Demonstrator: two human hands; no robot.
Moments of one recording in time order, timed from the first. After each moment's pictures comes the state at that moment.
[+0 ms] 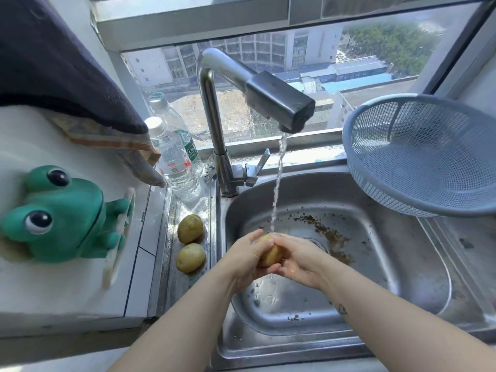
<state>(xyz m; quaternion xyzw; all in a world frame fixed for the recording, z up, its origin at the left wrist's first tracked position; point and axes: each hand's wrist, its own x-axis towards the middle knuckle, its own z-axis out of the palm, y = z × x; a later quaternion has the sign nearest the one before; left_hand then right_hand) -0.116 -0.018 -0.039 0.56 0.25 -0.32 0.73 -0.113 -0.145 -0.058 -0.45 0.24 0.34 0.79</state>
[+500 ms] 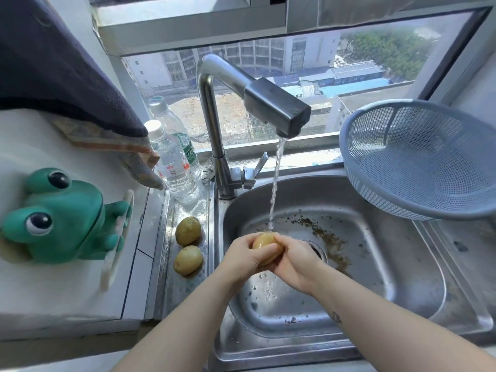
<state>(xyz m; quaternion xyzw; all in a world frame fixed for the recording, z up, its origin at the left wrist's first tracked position) -0.119 -0.012 -0.050 0.66 0.13 -0.28 0.69 -0.115 -0.135 -0.050 -0.40 0.28 0.30 0.82</state>
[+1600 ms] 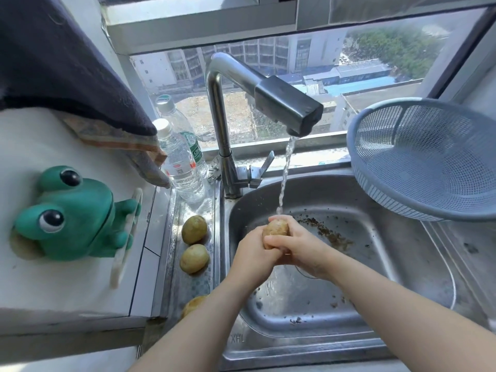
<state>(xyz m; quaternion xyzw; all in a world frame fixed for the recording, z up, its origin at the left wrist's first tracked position) -0.122 -0.023 -0.031 0.86 0.01 -0.15 0.49 -0.103 -0.145 -0.035 -0.59 0.07 0.32 0.73</state>
